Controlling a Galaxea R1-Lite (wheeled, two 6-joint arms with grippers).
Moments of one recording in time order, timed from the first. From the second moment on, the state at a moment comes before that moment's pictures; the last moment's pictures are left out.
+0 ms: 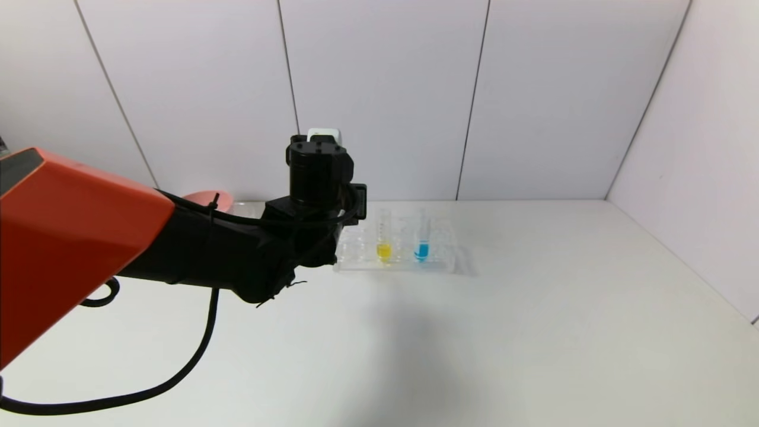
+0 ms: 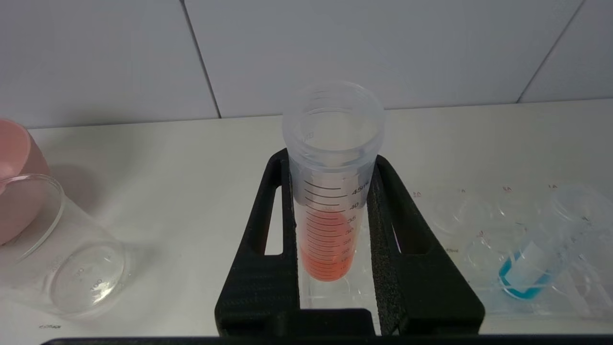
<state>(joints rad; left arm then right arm) -0.64 2.01 -1.22 -0.66 0.57 -0.10 0.00 0.00 0.00 0.00 -0.04 0.09</state>
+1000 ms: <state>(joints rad) 0.24 1.60 -0.83 -0.56 -0.80 0.12 0.00 0.00 0.00 0.00 -0.04 0.09</state>
